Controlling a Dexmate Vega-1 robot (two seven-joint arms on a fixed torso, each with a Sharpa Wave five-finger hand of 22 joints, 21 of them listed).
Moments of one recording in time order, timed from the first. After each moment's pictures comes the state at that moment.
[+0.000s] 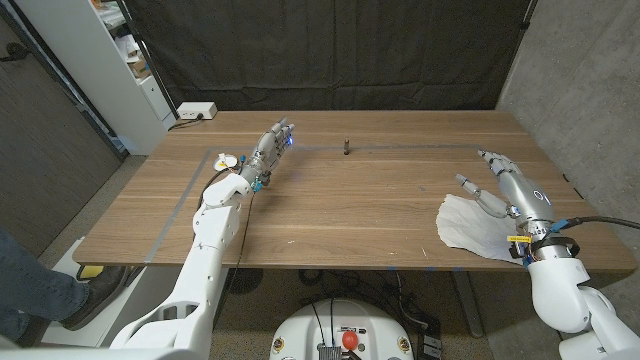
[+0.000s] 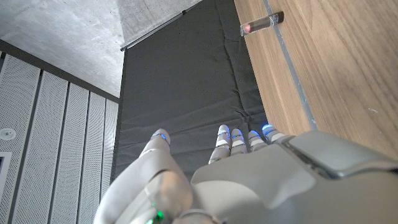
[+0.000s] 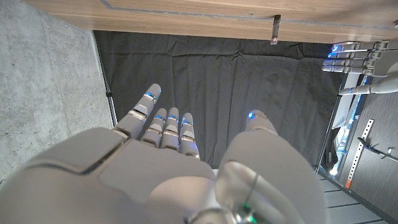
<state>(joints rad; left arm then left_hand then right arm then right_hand) 0.84 0.06 -0.12 -1.32 -0.15 -0.05 -0.50 0.26 0.02 0.33 -0.02 0.18 0.06 0.10 0.19 0.17 -0.07 0.04 0.21 0.20 -0.17 0.05 0.19 0.18 -0.17 0.00 0.27 0.18 -1.73 -0.23 0.29 -2.20 -0.85 0.17 -0.21 0.48 -0.02 0.19 0.02 0.31 0.19 0.02 0.21 0.20 0.17 0.08 0.23 0.19 0.07 0.02 0.24 0.22 0.28 0.01 0.33 0.16</state>
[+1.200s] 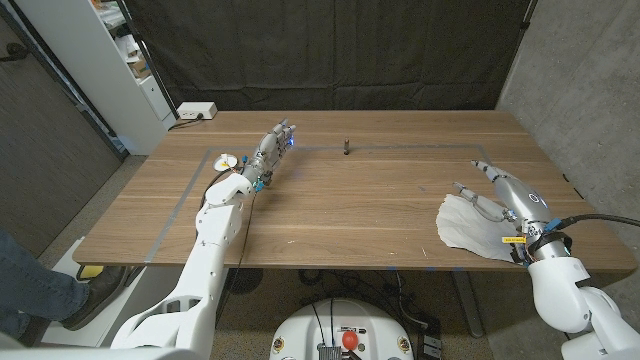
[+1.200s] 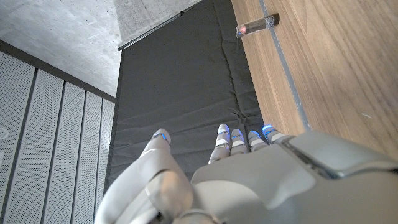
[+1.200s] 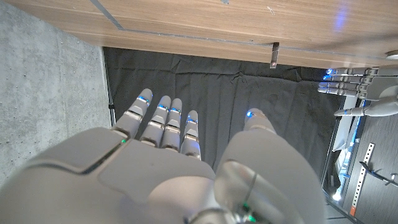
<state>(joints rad) 0.82 0.05 -0.12 -1.26 -0.14 -0.06 -0.50 0.26 0.03 0.33 -0.03 0.18 0.07 0.10 0.19 0.18 -0.07 0.04 0.21 0.20 -0.17 0.05 0.19 0.18 -0.17 0.01 0.25 0.18 -1.75 -0.27 0.27 -2.23 -0.87 0.08 -0.15 0.49 -0.01 0.19 0.00 0.33 0.24 -0.04 0.22 0.20 0.28 0.05 0.26 0.23 0.23 0.02 0.27 0.21 0.21 0.10 0.22 0.16</state>
